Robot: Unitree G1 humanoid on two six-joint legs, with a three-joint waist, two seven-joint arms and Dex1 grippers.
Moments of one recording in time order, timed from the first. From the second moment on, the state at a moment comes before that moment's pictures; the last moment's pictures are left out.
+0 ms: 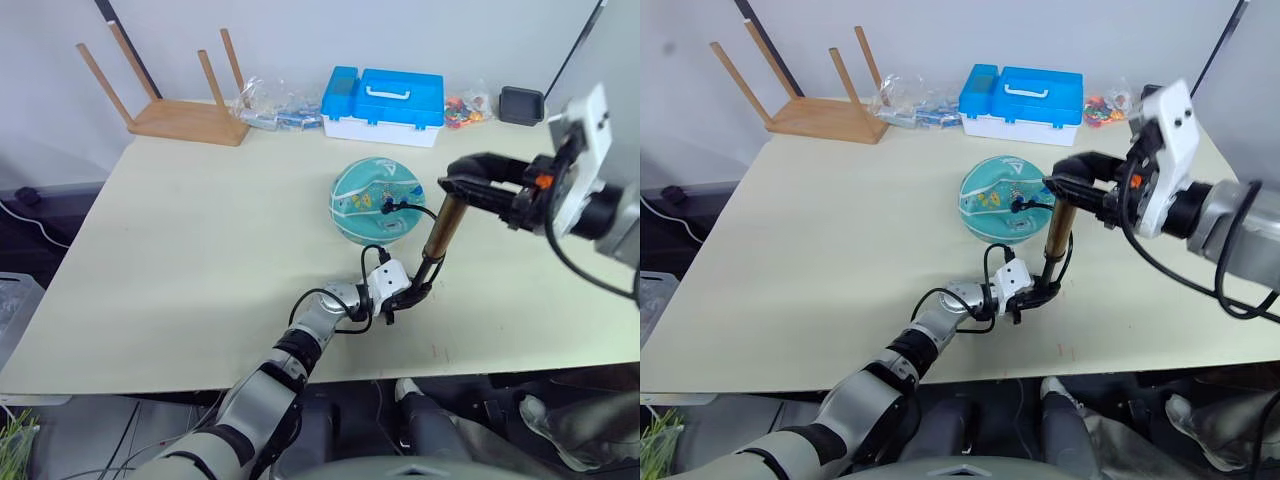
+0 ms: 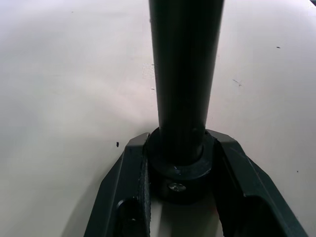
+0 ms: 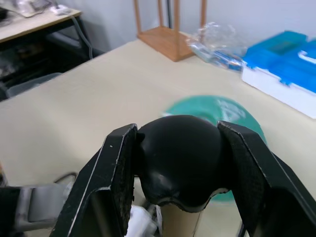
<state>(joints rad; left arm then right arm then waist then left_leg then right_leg) -0.62 0.03 -0.37 0.94 0.08 -0.32 -0.78 -0.44 -0.93 -0.12 -0.54 1.26 0.87 0.21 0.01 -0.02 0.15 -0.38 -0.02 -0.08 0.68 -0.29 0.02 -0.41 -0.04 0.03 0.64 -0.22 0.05</state>
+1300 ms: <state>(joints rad) -0.62 0.03 -0.34 1.00 0.09 -0.42 -0.79 -0.82 -0.98 -0.16 -0.39 1.27 1.18 0.40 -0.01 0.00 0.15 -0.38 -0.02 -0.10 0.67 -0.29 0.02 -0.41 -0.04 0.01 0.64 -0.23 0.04</state>
